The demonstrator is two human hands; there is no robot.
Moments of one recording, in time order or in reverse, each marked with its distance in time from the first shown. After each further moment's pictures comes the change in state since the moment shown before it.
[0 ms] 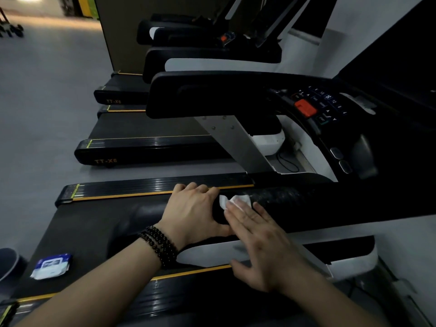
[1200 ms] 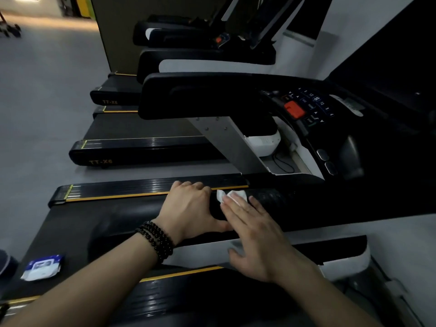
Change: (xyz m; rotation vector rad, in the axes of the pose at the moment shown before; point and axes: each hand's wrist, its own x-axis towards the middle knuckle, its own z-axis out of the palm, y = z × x) left_hand 0.025 0.030 -0.001 0.069 0.045 0.003; right_hand -0.008 0.033 -0.009 0.021 -0.011 0.044
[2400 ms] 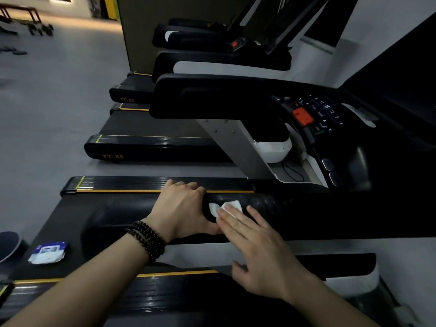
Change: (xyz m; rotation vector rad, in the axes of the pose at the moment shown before) left_hand -0.002 0.009 -0.002 0.041 0.010 -0.062; right_hand -0.019 0.023 -0.008 -0.034 -0.047 -0.169
